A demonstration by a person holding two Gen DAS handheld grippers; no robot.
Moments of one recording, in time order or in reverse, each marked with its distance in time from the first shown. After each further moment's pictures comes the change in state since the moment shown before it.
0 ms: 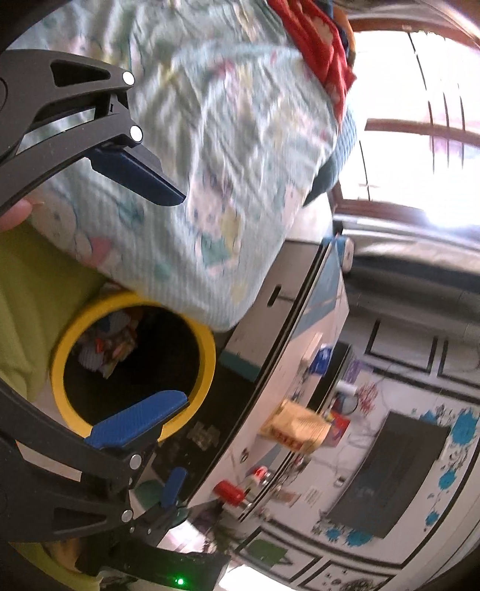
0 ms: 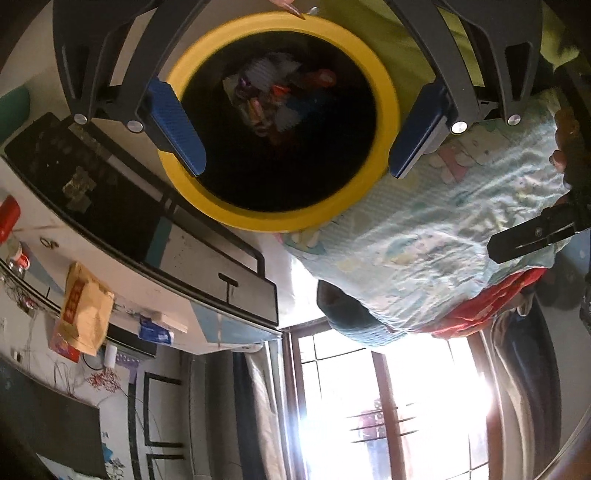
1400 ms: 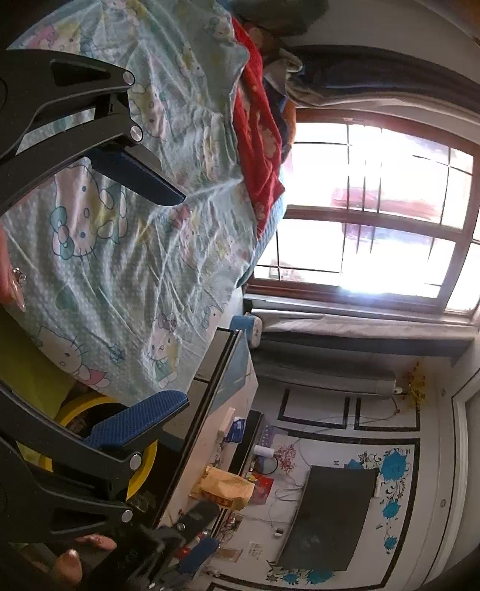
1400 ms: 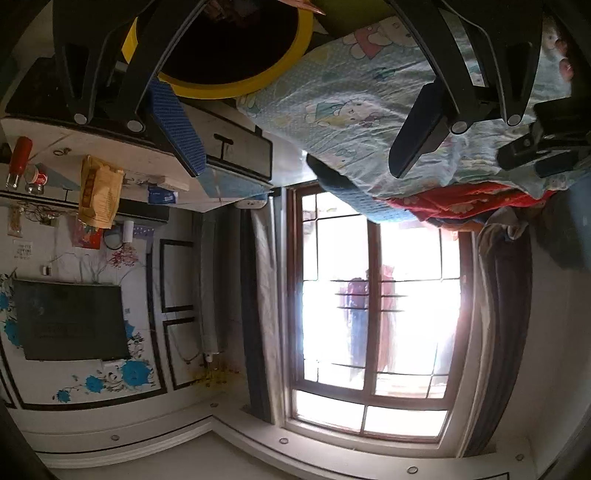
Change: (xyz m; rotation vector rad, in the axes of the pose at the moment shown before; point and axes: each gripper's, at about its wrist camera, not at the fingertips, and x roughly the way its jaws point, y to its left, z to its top) left arm -0.116 0.061 -0.048 -0.014 -0.396 0.279; right arm -0.070 0.109 -0.009 -0.056 -0.608 -0.089
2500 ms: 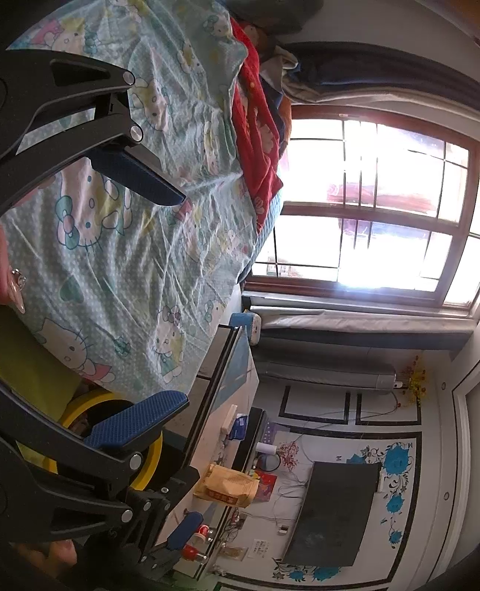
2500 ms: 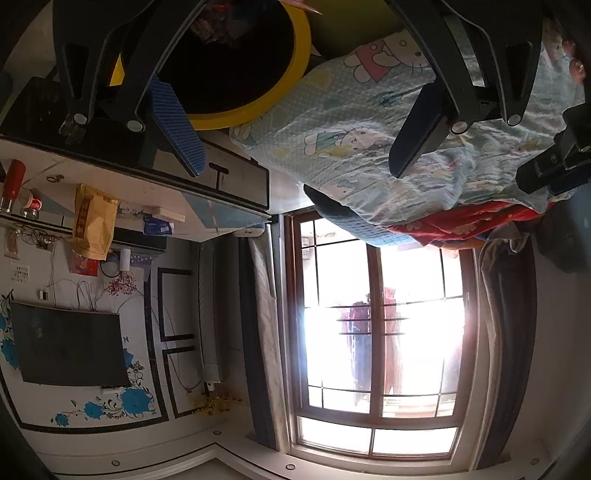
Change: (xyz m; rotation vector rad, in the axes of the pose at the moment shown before) left arm 0.000 -0.008 -0.009 0.016 -0.008 -0.006; right arm 0.020 -0.003 -0.023 0.035 0.104 0.019
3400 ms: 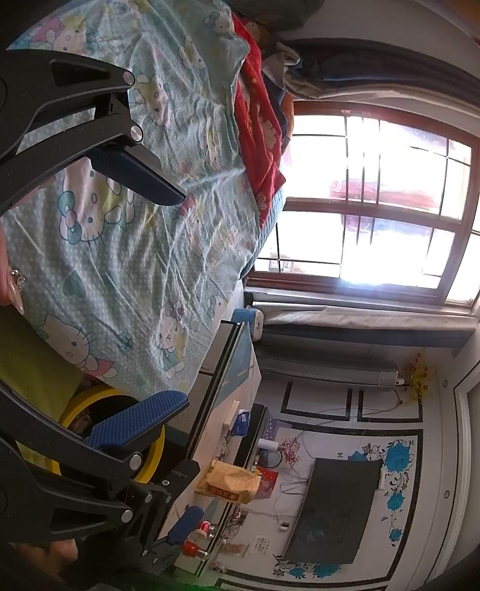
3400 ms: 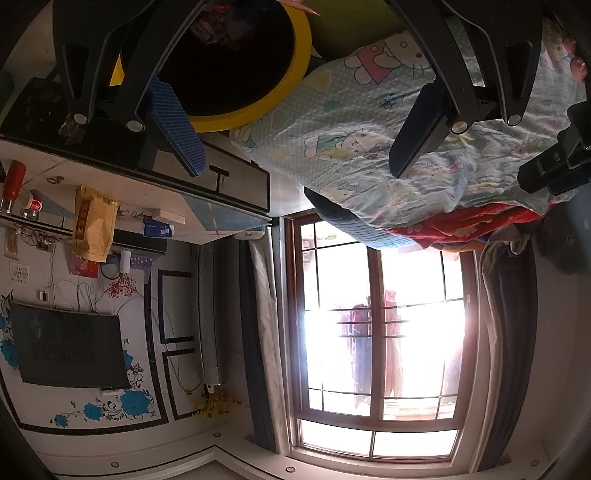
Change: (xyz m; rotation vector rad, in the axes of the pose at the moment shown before) left arm 0.003 -0.002 -0.003 0.002 0.009 -0.011; right arm 0.003 -0.002 -0.006 0.002 0.013 -0.003
